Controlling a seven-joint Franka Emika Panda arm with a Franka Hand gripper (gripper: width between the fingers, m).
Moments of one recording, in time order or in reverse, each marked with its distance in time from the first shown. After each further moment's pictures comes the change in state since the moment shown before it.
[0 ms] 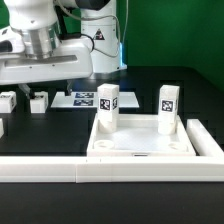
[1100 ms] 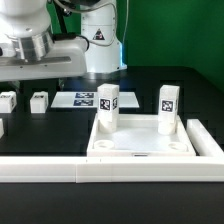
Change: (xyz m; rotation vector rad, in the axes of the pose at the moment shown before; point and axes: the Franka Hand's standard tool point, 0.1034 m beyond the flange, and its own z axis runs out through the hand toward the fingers) arm 0.009 0.017 -0.023 -0.045 -0.197 0.010
